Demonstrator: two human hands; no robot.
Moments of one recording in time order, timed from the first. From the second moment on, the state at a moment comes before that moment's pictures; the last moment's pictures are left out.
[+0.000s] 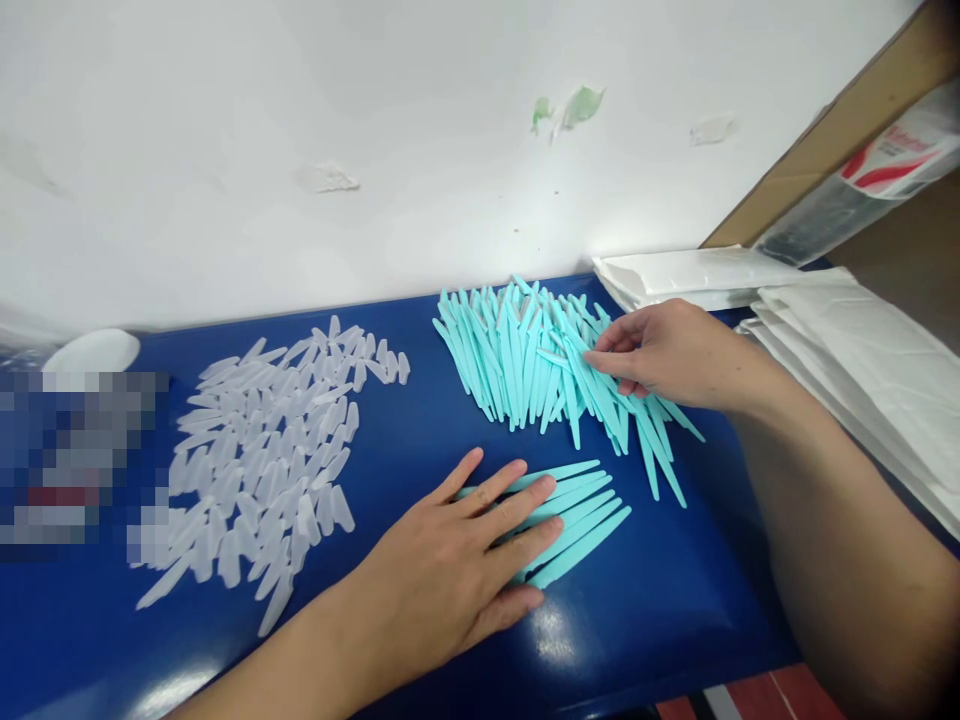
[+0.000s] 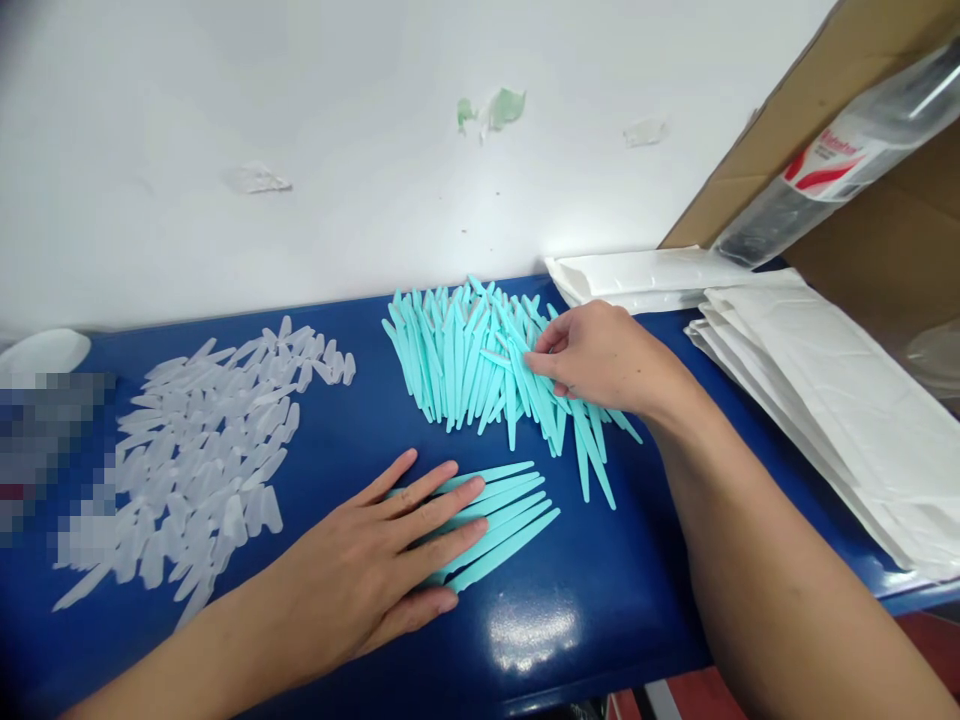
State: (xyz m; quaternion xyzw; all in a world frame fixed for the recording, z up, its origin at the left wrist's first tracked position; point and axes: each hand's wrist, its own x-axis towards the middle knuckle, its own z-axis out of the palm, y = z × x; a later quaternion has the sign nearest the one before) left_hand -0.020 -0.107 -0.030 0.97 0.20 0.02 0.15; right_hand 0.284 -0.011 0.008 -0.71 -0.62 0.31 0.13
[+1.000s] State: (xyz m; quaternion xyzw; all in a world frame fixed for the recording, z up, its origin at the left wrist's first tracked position) left_hand -0.125 -0.055 0.046 0.81 0.51 0.18 0.21; right_hand 0.253 -0.034 0.025 -0.53 -0.63 0.51 0.24
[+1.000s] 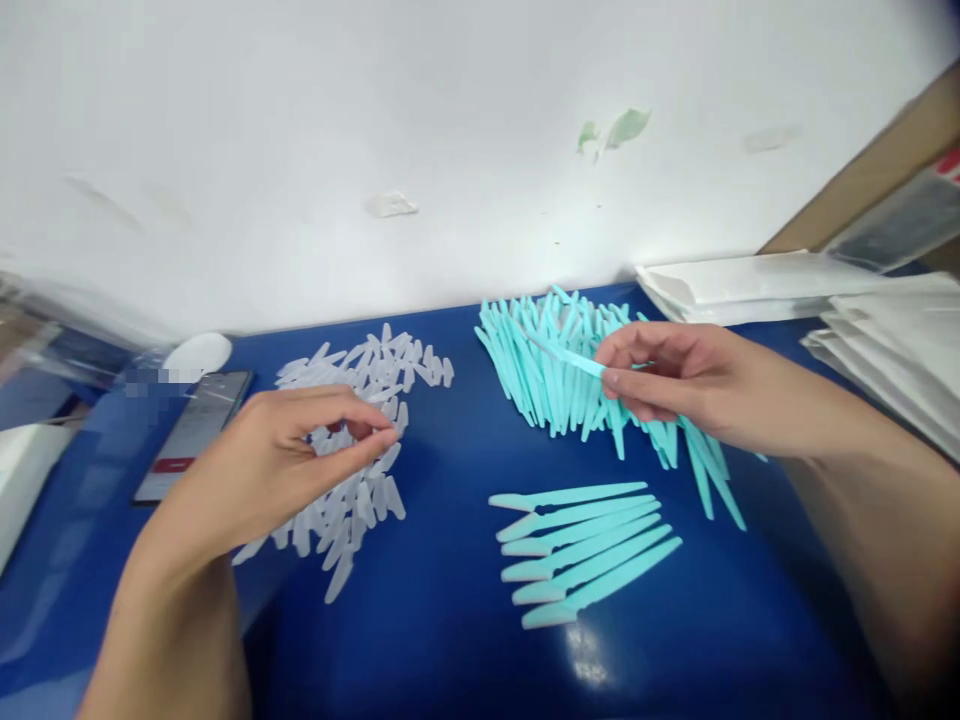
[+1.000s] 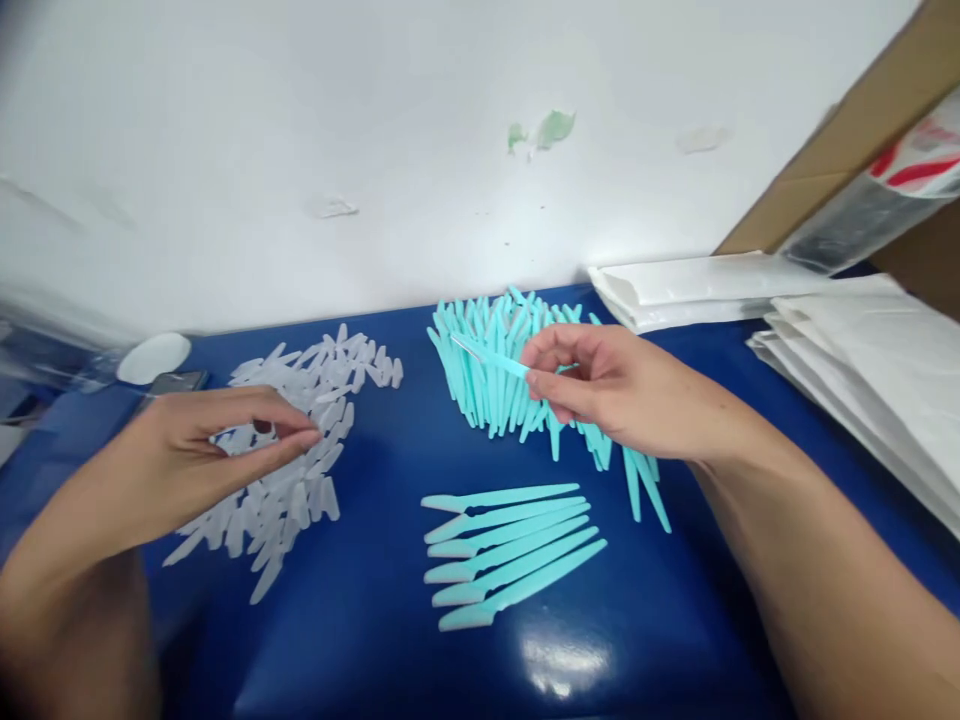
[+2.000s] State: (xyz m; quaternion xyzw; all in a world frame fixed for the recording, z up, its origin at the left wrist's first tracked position) left_hand -0.115 -0.056 0.023 0.73 0.62 0.03 0.27; right_hand 0.238 -0.047 0.011 -0.49 -0.65 0.57 0.09
